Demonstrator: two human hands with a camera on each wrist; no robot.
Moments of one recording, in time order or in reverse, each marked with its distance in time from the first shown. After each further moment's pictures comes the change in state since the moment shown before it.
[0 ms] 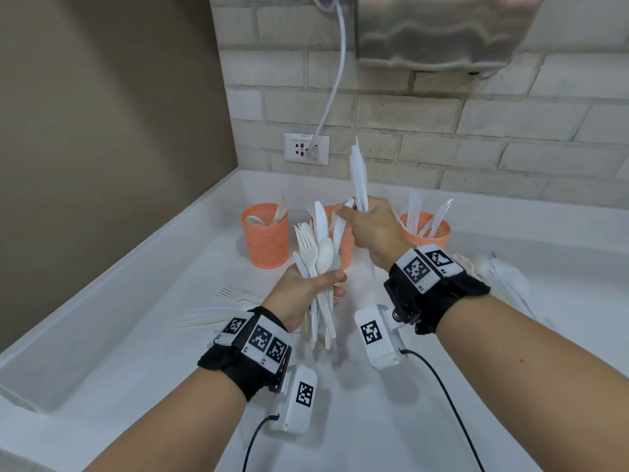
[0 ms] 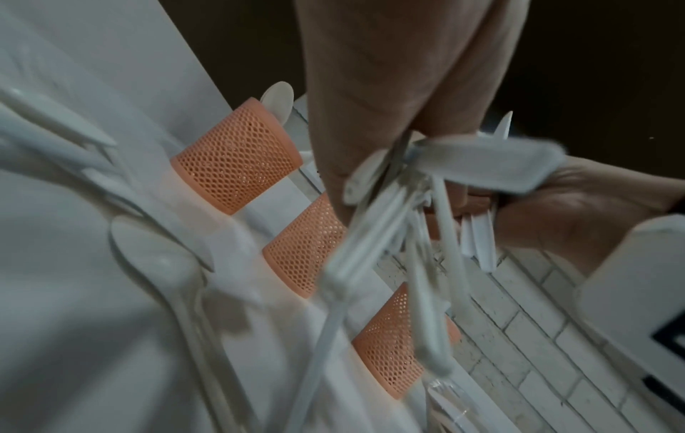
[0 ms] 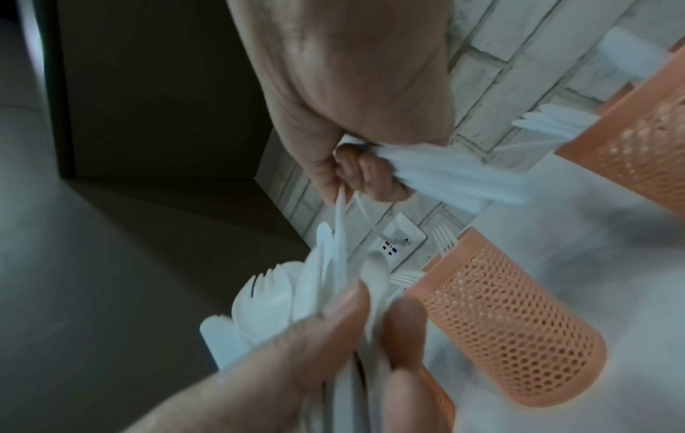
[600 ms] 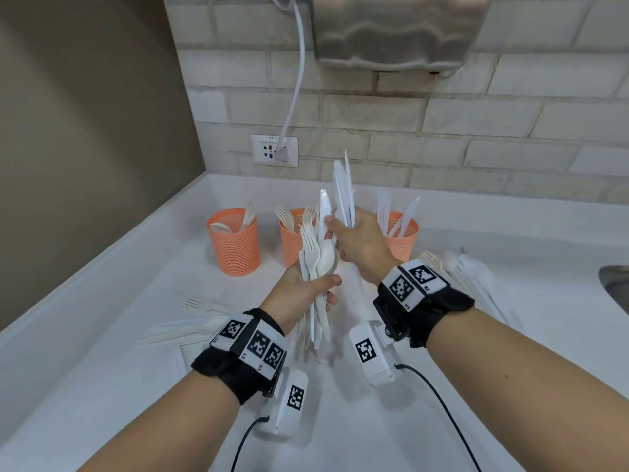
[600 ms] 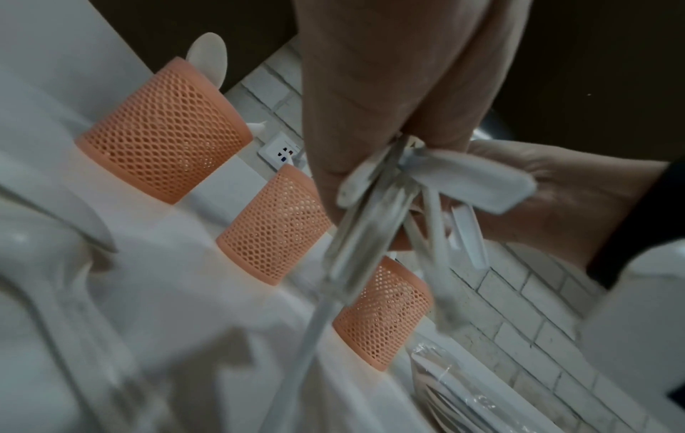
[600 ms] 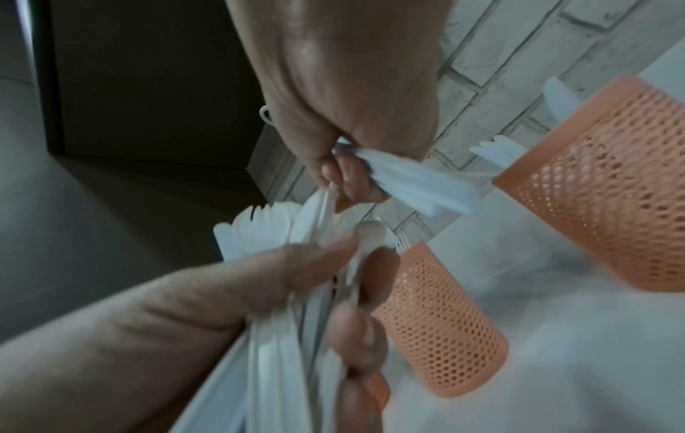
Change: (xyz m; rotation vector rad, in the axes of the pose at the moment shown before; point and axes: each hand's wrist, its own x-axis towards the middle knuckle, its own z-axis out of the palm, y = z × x) left_hand 0.019 -0.007 0.032 0.171 -0.073 0.040; right_hand -0.002 0.022 -0.029 -0.054 0.014 -0.052
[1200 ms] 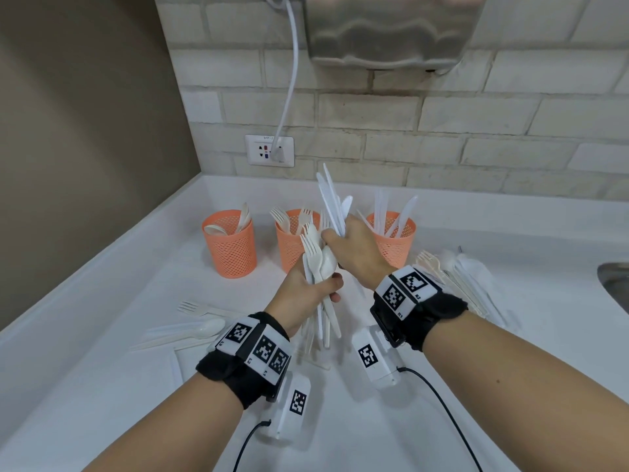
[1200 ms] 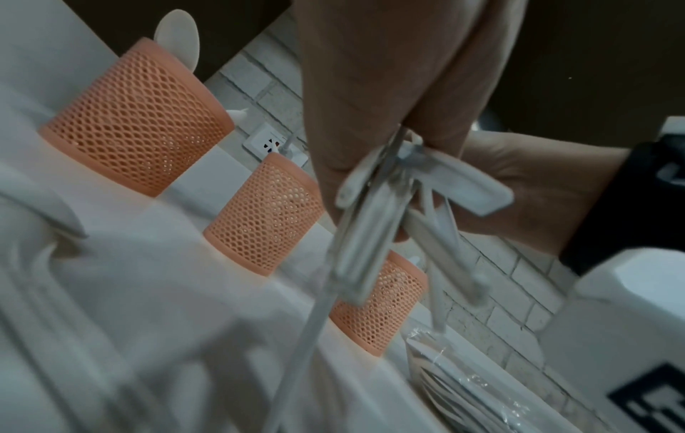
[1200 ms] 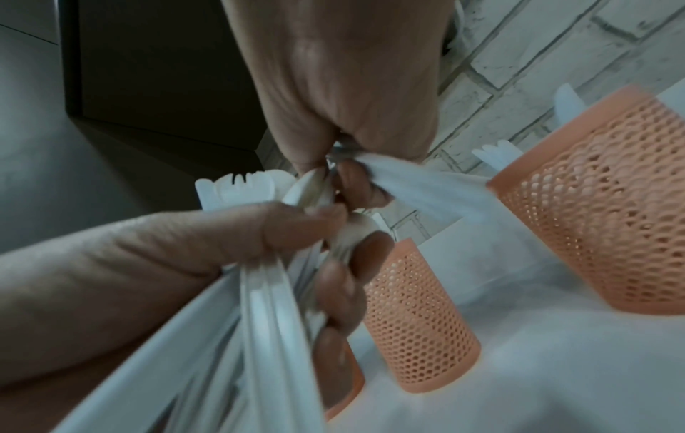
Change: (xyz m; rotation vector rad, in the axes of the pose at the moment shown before) left_hand 0.009 -0.007 0.008 0.036 0.022 0.100; right_hand 0.001 0.010 -0.001 -0.200 -0.056 -0.068
